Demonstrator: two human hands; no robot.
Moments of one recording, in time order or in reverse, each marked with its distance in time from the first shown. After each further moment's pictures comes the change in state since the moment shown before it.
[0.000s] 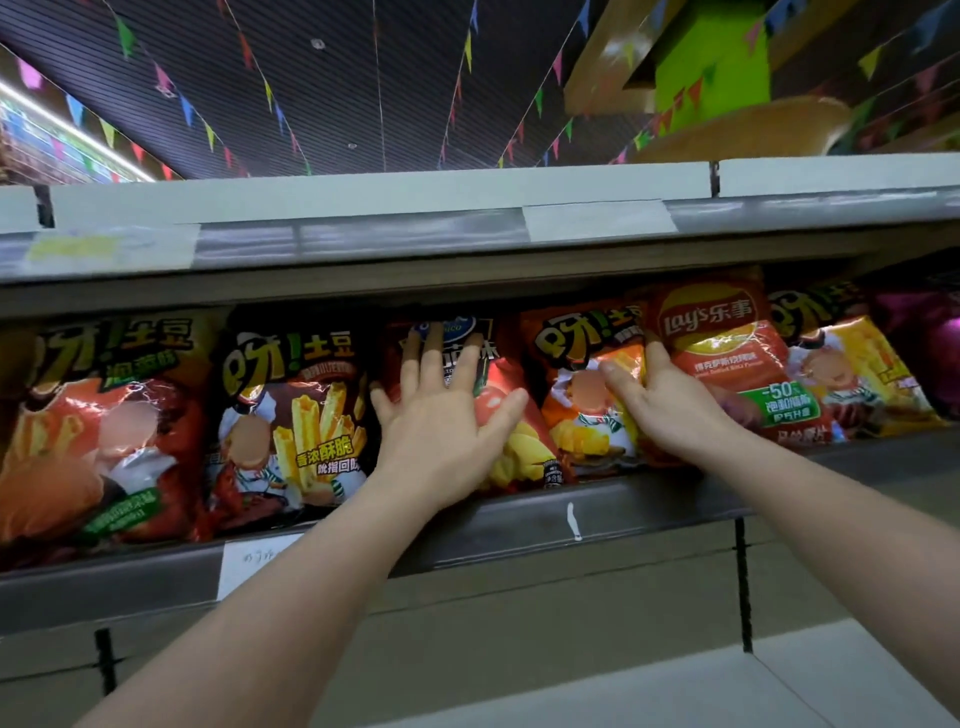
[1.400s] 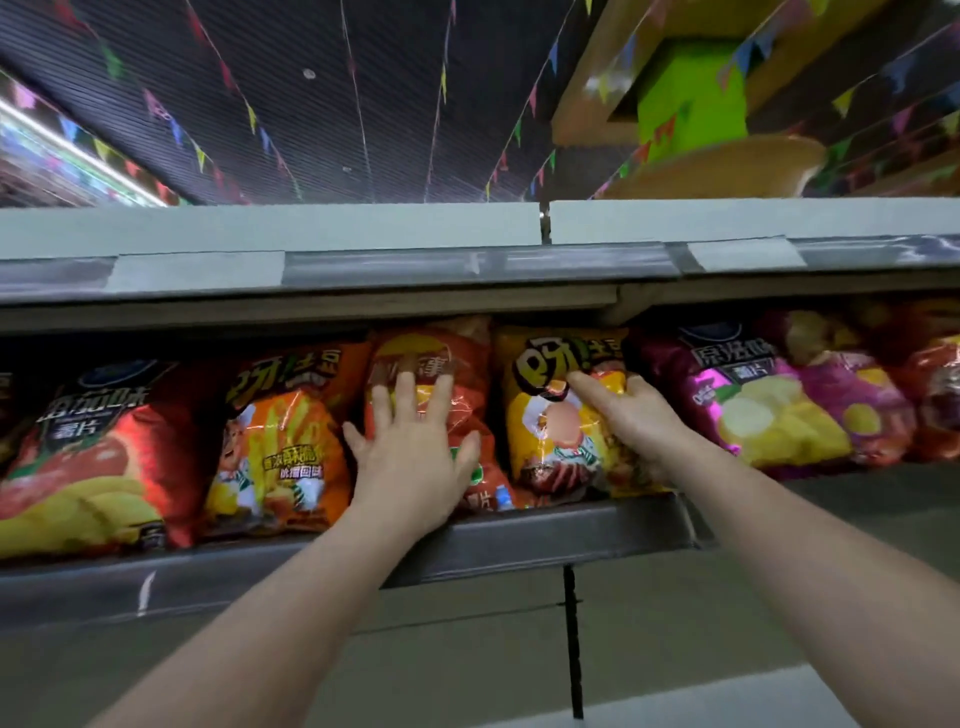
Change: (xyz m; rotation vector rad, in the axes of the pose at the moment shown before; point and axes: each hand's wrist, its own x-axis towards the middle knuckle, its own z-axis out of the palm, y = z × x) left_hand 0.046 0.240 0.092 0.068 -0.006 -0.117; right_hand 0.082 0.202 -0.143 0.545 -0.014 0.140
